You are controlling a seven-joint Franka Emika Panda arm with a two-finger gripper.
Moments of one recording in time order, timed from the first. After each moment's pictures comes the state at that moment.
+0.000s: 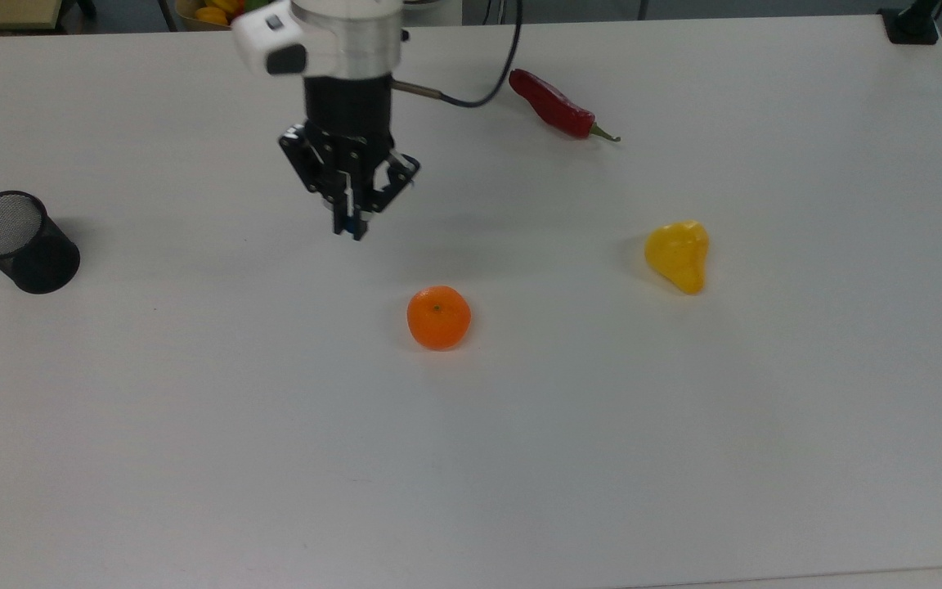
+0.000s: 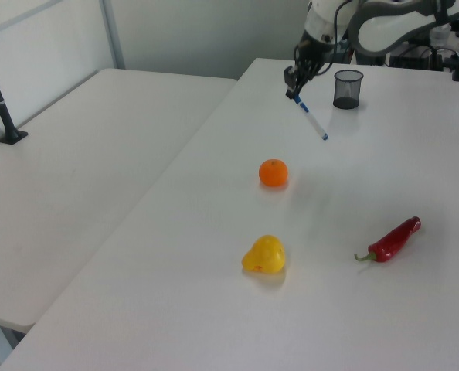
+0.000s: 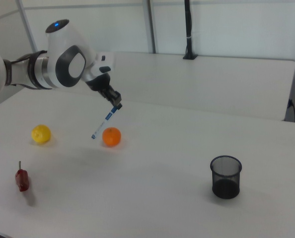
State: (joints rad) arm -0.09 0.21 0.18 -1.78 -0.20 2.39 0.48
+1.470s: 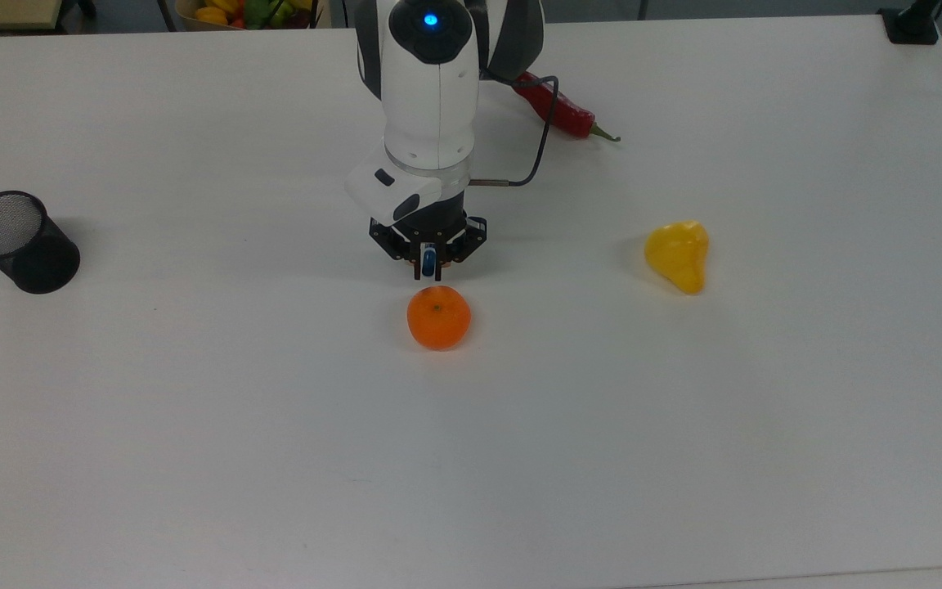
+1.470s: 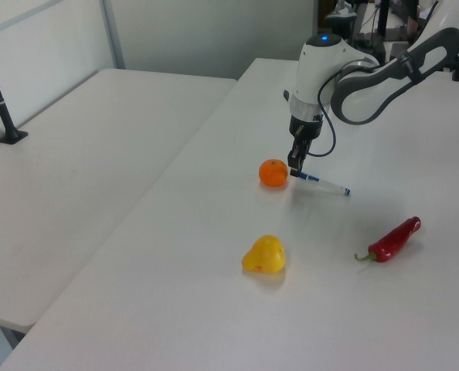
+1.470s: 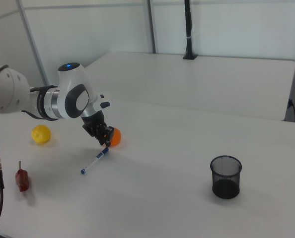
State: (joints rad) arm -0.02 0.41 0.20 -1.83 -0.20 2.39 0.24
